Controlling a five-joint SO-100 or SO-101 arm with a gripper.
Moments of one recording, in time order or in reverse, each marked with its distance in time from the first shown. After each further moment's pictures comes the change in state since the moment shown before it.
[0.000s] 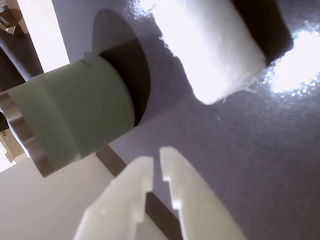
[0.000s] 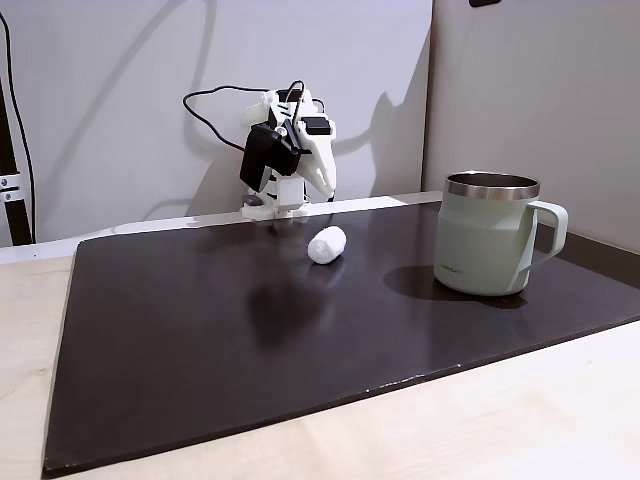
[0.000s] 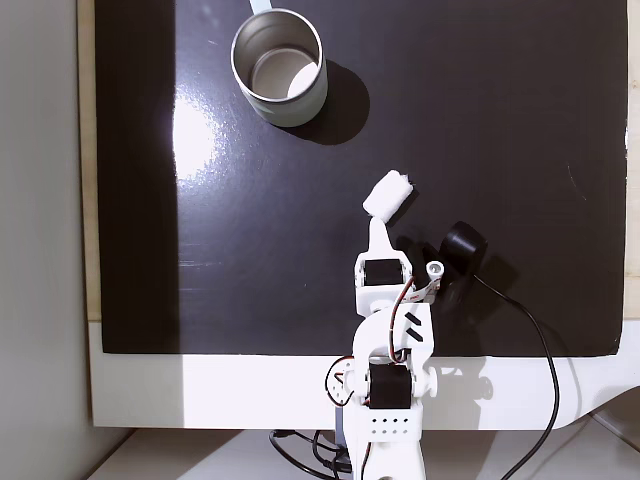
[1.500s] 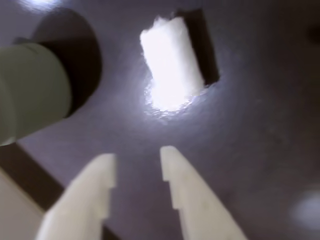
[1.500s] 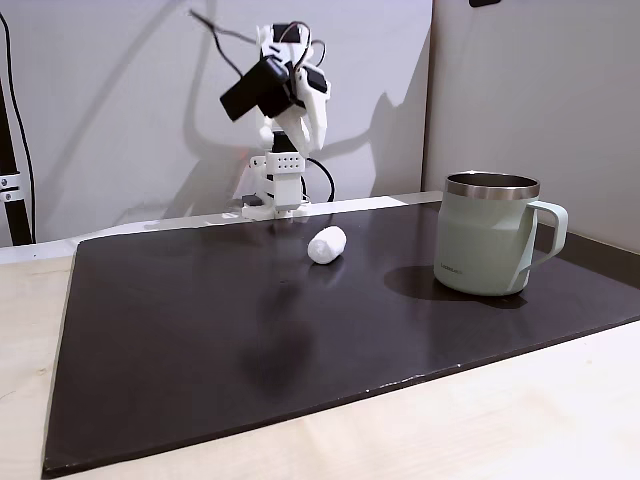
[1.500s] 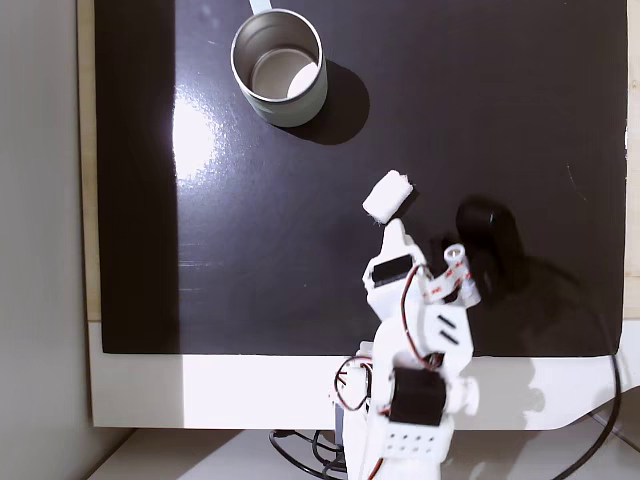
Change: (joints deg) arm 6.8 -34.3 -43.4 27.2 -32.6
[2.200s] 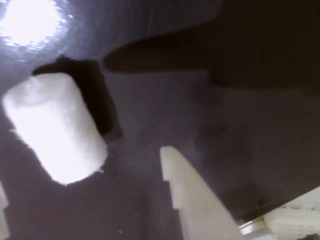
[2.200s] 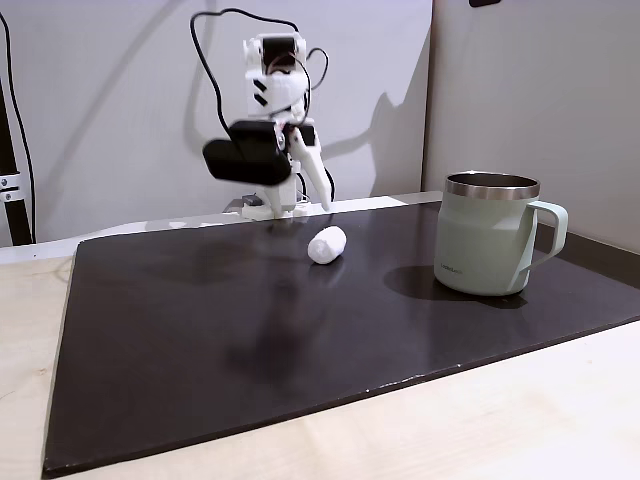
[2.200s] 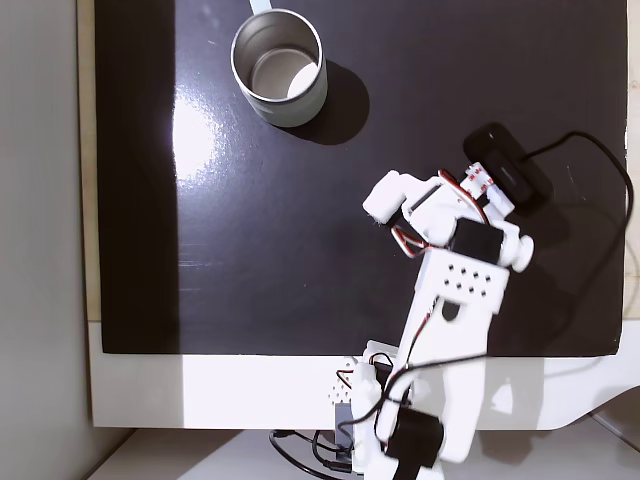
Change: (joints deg) arm 7.7 -48.3 -20.5 2.3 -23.4
